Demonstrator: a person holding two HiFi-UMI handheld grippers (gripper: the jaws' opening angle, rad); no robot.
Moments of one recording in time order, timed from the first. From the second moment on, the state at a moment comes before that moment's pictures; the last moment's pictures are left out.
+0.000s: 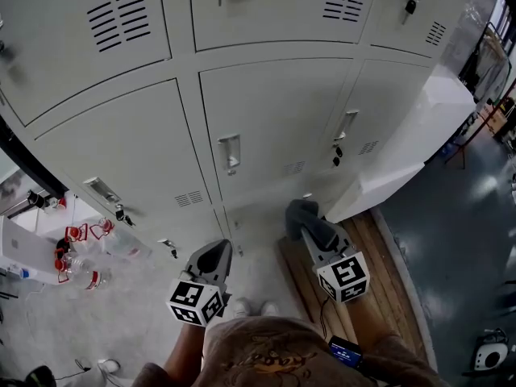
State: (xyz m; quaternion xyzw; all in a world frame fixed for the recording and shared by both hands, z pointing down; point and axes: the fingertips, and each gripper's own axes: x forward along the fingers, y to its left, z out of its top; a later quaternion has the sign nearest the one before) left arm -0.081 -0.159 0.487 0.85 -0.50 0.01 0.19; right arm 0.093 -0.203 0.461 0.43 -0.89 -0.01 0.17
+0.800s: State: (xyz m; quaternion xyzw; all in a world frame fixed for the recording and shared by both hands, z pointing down) left arm -0.078 -0.161 0.496 0.84 -0.51 0.02 0.15; right arm 0.104 -0.166 0.510 0.50 -0.85 0.12 0.08
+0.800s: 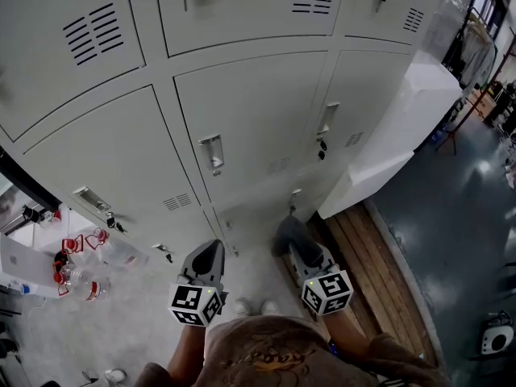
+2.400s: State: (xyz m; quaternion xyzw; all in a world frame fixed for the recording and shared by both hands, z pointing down) left arm -0.092 -0.167 0.502 0.83 -0.54 0.01 0.16; right arm 0.077 -0.173 0.515 0.48 -0.87 0.12 0.07
